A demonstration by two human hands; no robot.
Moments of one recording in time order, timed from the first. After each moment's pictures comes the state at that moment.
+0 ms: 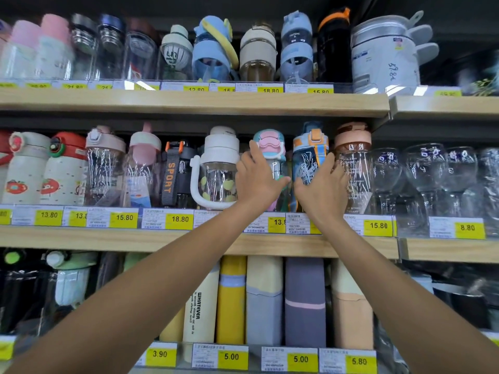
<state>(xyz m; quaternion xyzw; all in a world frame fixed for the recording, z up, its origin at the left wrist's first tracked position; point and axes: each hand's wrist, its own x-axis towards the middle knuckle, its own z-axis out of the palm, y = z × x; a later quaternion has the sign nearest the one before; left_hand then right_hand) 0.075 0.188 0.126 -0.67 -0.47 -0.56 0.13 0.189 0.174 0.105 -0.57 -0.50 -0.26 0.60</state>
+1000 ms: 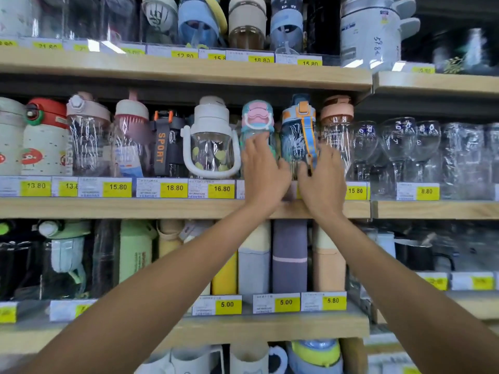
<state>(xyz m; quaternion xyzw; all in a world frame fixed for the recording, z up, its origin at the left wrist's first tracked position) 0.088 0.132 0.079 -0.67 -0.33 -0.67 0.05 0.192 0.131 0.064 -0.52 -0.51 -0.27 0.63</state>
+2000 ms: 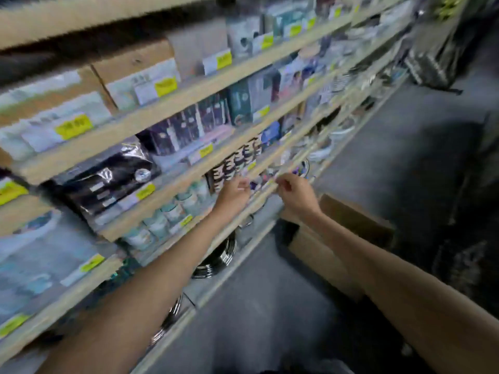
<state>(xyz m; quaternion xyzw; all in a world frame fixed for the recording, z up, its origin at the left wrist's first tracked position) 0.494 -0.070 -0.431 -0.80 -0.32 -0.11 -0.49 0.589 -0.206 -0.434 -0.86 -0.29 0.09 0.41</state>
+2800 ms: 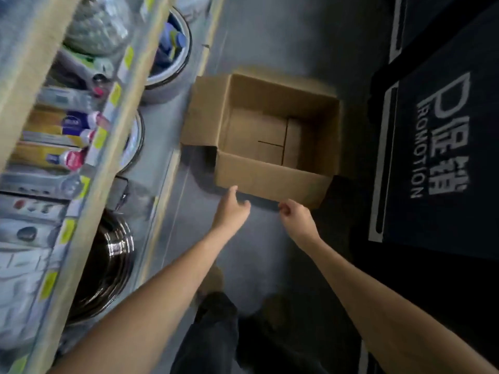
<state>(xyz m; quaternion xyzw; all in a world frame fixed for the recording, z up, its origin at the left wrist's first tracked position) 0.721 -0.187 -0.905 -0.81 -0.25 0.28 -0.45 0.715 -0.354 -0.880 -0.87 0.15 0.31 0.34</state>
